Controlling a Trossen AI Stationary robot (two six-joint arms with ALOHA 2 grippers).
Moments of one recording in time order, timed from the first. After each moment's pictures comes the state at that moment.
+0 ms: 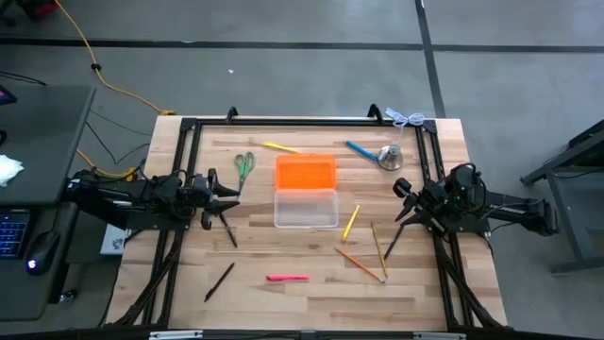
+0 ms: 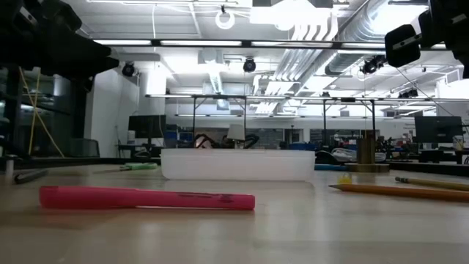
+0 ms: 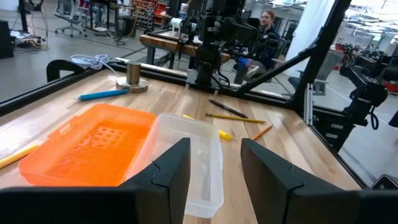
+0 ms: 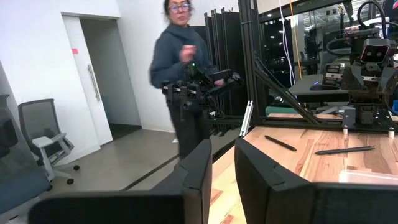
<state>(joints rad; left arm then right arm) -0.17 0.11 0.08 -0.01 -0.22 -0.21 -0.25 0.14 0.07 0.28 -0.87 0.31</state>
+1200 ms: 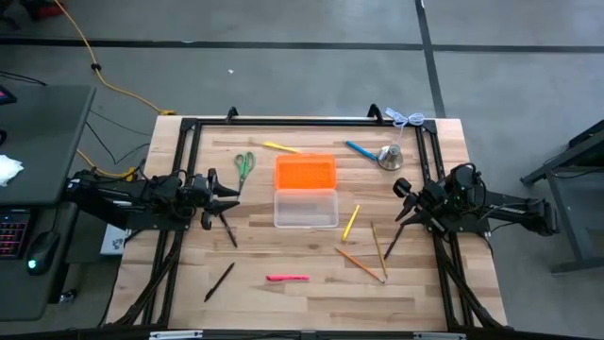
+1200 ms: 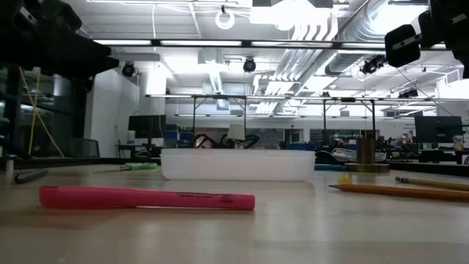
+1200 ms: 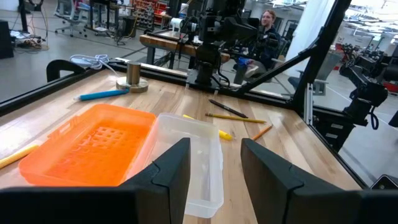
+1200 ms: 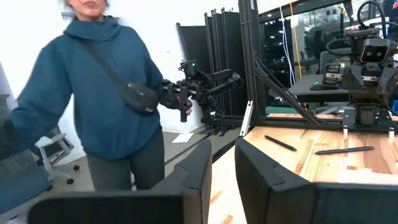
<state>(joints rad) -0.17 0.11 0.08 -0.01 -0.22 -0.21 -0.25 0.14 0.07 0.28 -0.87 0.31</state>
